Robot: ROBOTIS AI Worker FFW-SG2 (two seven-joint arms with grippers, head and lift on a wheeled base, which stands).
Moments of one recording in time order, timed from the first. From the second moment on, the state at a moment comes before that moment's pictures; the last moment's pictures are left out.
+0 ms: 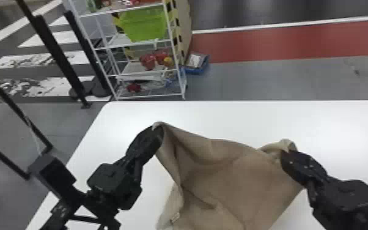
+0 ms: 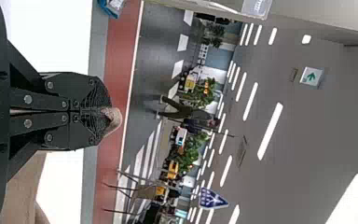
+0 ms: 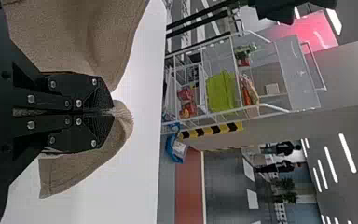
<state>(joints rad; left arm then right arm) 0.70 0.08 0.19 -2.44 0.40 0.26 -0.32 0.53 0.00 0.14 -2.45 -0.03 0.70 0.30</state>
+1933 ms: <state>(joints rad) 0.68 0.08 0.16 -2.42 0.36 0.26 -0.31 0.10 -0.06 -0.06 -1.88 0.03 0.78 0.56</state>
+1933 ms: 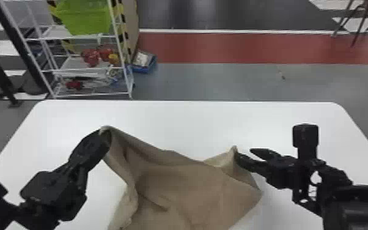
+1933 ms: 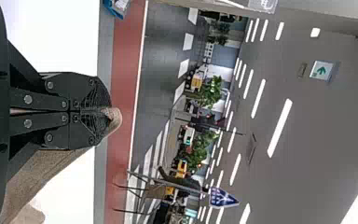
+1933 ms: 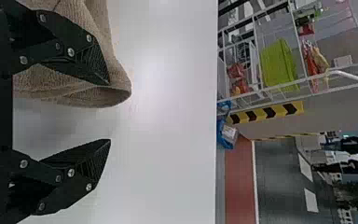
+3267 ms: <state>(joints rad) 0.66 0.08 0.16 -2.41 0.36 0.26 -0.31 0.09 -0.06 -0.06 -1.93 -0.06 0.94 0.64</state>
